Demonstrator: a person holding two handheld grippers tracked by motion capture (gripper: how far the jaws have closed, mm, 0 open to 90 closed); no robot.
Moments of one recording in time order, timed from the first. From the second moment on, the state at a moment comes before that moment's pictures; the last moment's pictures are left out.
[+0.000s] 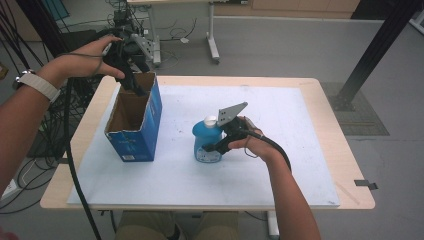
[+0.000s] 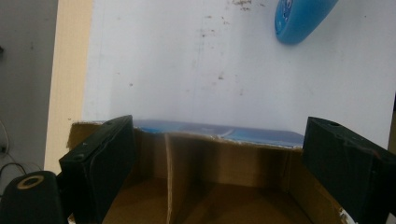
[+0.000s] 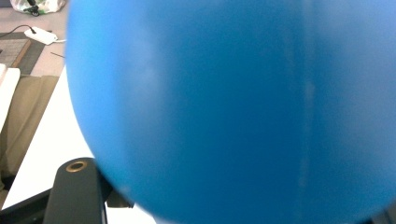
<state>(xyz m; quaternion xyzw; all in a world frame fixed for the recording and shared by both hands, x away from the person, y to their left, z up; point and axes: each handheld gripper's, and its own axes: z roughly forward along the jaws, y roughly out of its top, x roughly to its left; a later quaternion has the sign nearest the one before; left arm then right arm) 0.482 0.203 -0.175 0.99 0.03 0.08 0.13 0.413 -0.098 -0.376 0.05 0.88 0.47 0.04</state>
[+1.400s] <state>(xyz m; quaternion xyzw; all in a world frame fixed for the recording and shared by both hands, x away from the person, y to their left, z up) 0.482 0.204 -0.176 0.99 0.04 0.08 0.13 0.413 -0.100 -0.383 0.04 0.87 0.49 0.02</state>
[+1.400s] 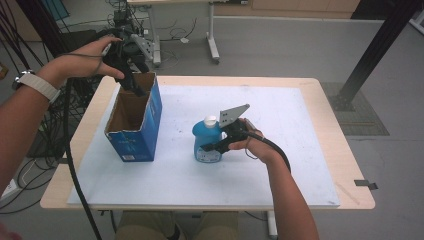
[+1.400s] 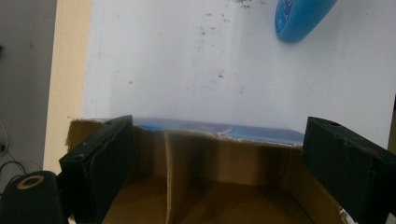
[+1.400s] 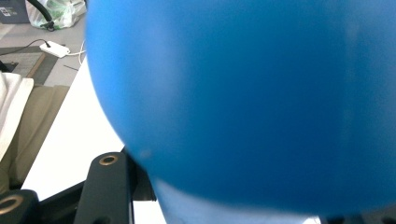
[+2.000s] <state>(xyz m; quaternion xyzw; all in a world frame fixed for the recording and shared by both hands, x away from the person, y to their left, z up) 0.481 0.204 -0.176 0.99 0.03 0.08 0.12 0.413 -0.100 -0.384 0.04 0.87 0.49 0.02</state>
